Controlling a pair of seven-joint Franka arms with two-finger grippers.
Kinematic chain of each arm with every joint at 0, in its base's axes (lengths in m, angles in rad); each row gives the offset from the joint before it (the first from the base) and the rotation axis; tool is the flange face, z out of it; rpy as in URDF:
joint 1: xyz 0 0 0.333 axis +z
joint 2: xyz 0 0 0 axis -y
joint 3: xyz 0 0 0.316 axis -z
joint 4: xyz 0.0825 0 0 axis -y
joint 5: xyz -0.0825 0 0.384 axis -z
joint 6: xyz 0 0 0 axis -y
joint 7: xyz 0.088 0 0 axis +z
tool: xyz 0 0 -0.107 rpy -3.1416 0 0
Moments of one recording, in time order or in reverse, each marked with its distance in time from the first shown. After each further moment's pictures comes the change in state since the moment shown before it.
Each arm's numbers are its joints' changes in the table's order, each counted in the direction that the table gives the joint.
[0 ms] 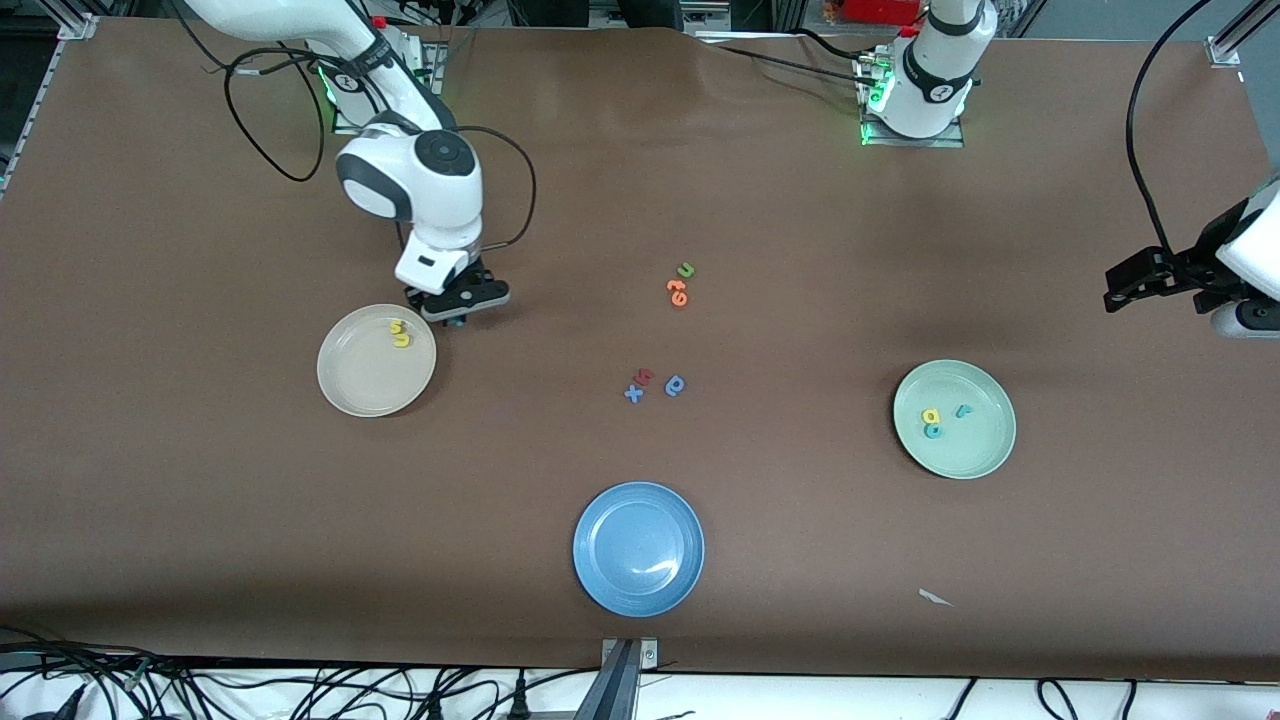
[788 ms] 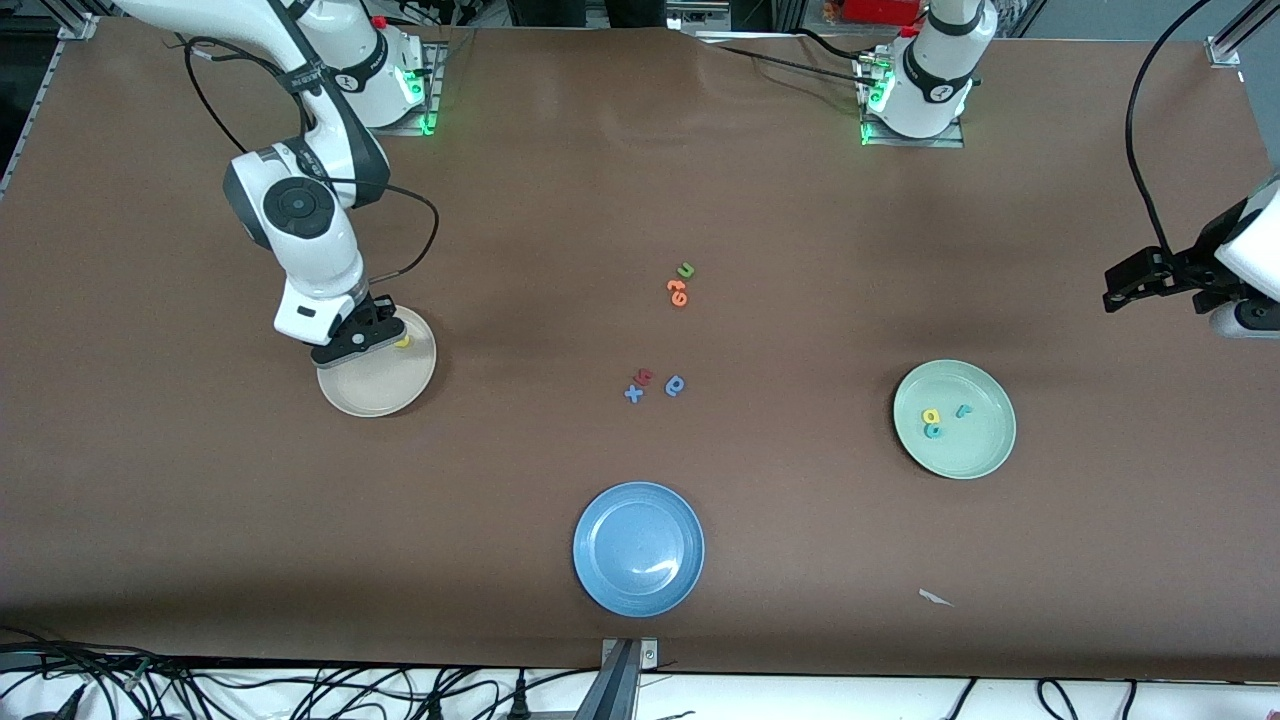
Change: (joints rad) left arm 0.000 0.000 0.001 0.000 0.000 0.000 0.000; right arm -0.002 0.030 0.232 0.065 -0.254 0.012 0.491
